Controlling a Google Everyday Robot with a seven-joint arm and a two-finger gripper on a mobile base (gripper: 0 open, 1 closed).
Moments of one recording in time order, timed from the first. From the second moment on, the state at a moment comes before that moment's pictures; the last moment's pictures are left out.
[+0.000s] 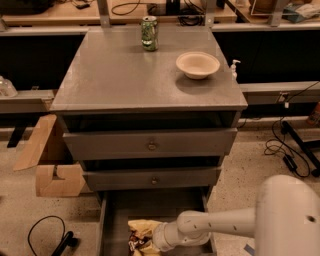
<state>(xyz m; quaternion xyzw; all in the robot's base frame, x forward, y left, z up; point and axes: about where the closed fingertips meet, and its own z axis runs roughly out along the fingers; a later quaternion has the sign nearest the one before) 0.428 0.064 0.259 -0.60 0.70 0.29 0.27</state>
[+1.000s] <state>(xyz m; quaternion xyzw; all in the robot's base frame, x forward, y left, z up) 0.329 0.004 0.486 -0.59 0.67 0.31 0.34</state>
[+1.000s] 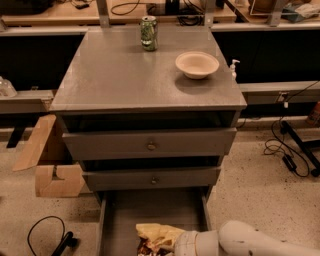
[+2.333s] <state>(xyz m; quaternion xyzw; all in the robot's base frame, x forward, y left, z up) 0.385 -0.041 0.676 -0.52 0.71 0.27 0.38</state>
